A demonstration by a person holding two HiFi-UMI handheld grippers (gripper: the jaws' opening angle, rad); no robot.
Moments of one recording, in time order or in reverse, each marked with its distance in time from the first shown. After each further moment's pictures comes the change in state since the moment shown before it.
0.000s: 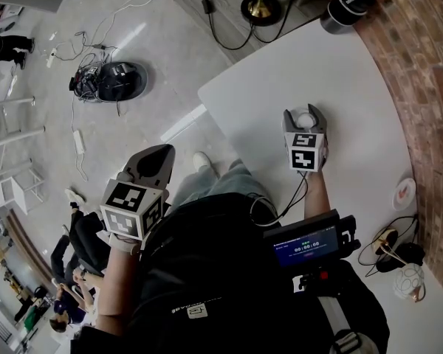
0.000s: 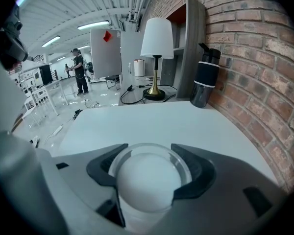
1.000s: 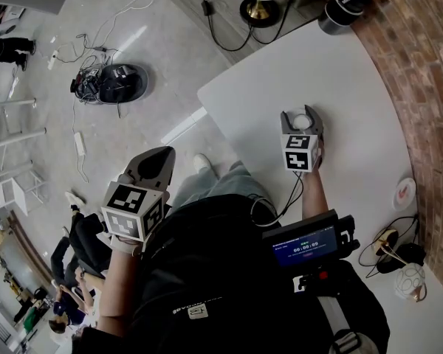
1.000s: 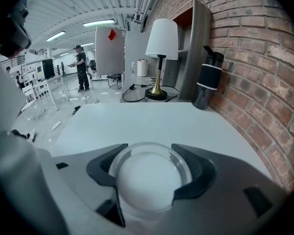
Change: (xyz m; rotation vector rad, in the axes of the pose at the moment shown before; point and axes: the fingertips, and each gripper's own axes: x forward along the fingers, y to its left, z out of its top) left arm -0.005 -0.006 -0.003 -0.011 -0.008 0.007; right arm 0.003 0.004 -0.009 -0.057 -0.008 -0.023
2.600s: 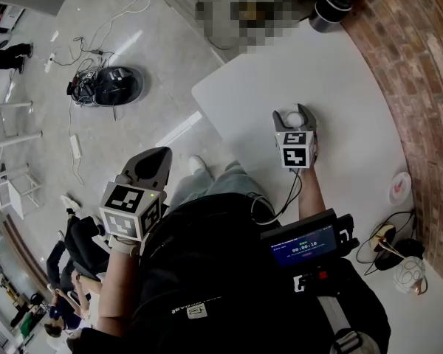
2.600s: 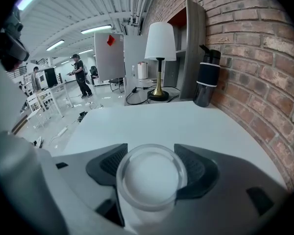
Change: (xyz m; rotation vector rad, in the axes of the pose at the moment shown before) left arm -0.009 -0.015 -0.009 0.014 -0.030 0.002; right arm -0.012 0.007 -0.001 0.057 -0.027 0.066
